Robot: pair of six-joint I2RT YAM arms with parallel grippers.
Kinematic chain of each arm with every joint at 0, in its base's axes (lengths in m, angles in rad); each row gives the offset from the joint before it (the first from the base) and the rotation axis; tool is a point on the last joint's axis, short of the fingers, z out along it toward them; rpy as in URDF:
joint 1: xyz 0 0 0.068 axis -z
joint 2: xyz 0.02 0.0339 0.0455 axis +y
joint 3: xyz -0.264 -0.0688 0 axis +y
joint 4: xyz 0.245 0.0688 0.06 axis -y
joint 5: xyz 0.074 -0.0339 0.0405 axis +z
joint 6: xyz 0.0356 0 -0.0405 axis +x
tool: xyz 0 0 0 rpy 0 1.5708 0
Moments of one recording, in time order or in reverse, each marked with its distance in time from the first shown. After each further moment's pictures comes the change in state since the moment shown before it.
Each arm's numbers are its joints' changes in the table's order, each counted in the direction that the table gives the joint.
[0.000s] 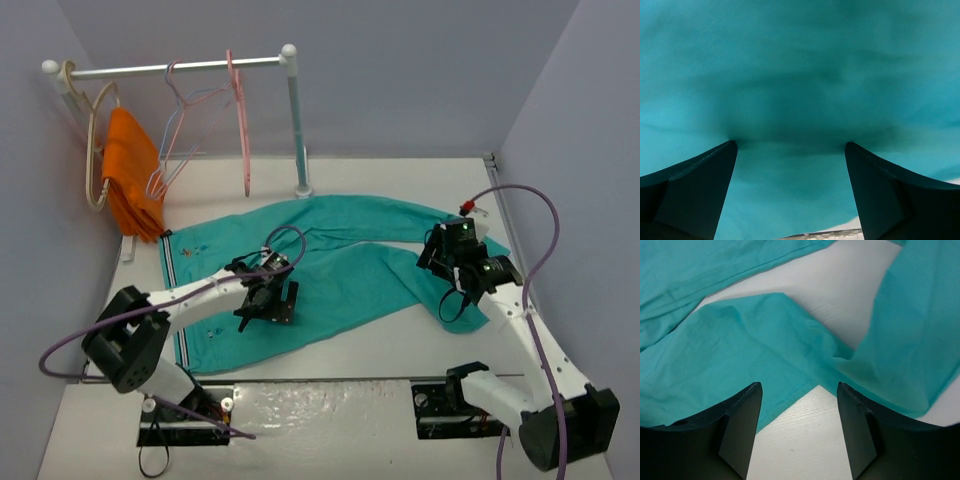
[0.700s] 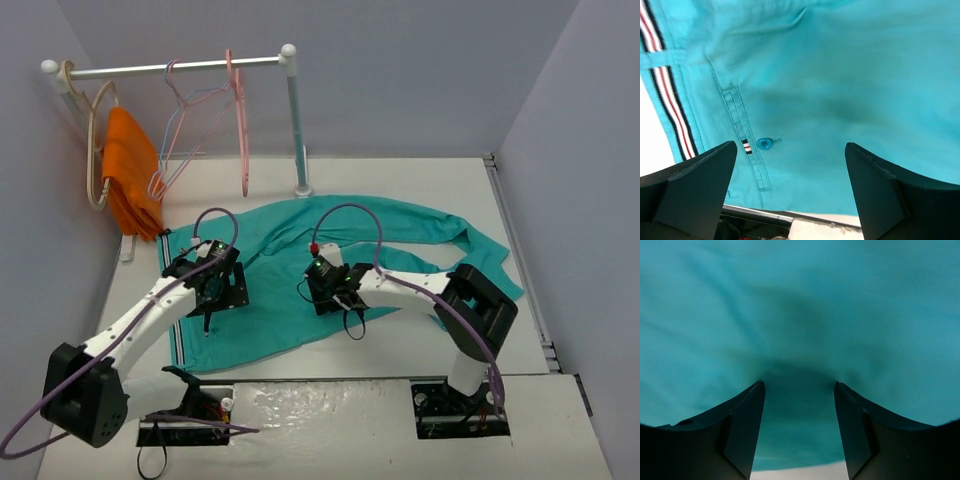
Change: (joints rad) left arm -0.308 -0.296 0.028 -0.250 0.145 -0.090; right arm -0.728 0.743 -0.115 0.340 -0.033 -0.023
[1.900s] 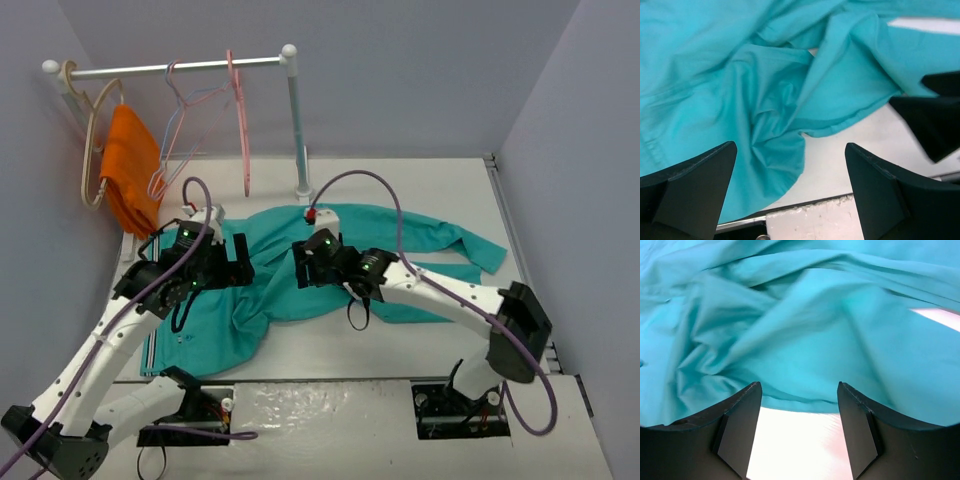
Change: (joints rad) left arm 0.066 -0.213 -0.258 -0.029 -0.185 0.145; right arm -0.024 -0.211 -0.162 -0.003 -0.004 0.004
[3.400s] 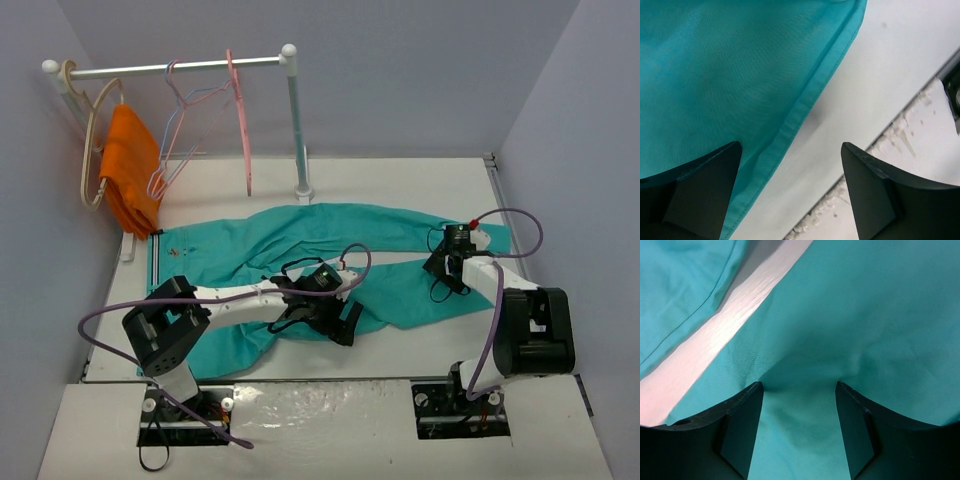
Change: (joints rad) left arm 0.503 0.725 0.112 0.640 -0.357 0.037; right arm 0.960 -0.068 0.472 0.111 0.075 0.100
